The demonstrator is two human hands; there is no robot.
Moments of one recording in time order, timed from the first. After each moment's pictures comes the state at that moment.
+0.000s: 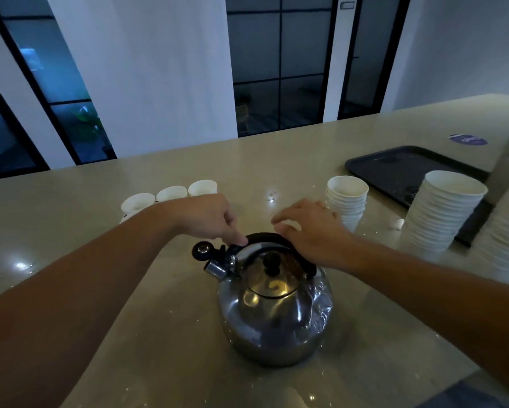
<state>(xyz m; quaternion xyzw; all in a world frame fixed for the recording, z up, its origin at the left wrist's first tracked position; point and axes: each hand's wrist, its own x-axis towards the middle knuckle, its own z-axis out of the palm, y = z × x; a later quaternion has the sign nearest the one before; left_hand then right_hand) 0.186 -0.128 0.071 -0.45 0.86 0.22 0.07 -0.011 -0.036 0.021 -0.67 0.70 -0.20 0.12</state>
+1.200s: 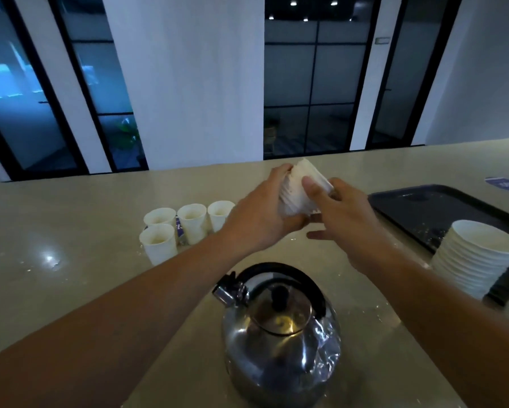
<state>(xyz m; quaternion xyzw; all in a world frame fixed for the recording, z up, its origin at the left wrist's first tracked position) 0.125 -0.114 0.072 -0.39 0.84 0.19 -0.33 -0.018 -0.056 0.076 -0.50 0.59 -0.55 0.30</state>
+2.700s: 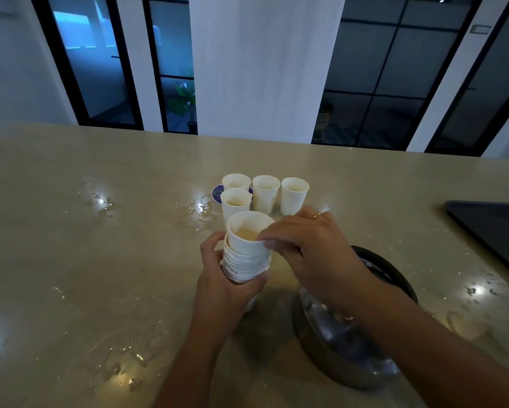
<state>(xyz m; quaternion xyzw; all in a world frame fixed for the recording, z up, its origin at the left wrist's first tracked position) 0.295 -0.024 -0.067 -0.55 0.55 0.31 -0.55 0.133 -0.041 0.027 -0.85 0.42 -0.32 -0.01</state>
